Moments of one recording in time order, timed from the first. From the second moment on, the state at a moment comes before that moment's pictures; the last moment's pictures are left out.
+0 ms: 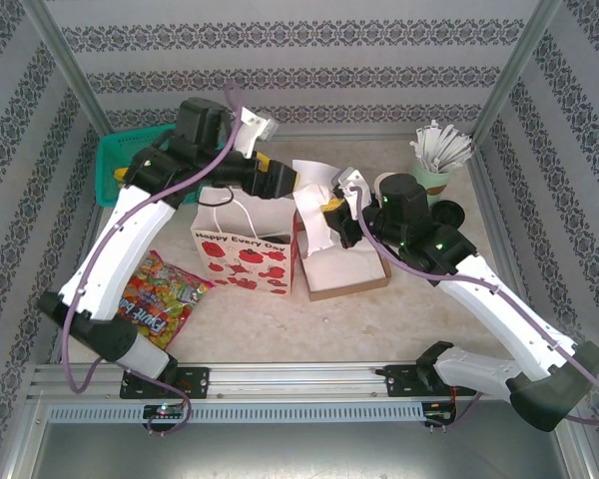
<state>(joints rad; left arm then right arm) -0.47 1.56 1.92 -0.97 0.56 -0.15 0.60 1.09 1.12 -0.44 -0.27 -0.08</state>
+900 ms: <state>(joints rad) -0.61 2.12 2.28 -1.12 0.66 -0.24 0.19 0.66 0.67 -0.62 -0.21 0.55</state>
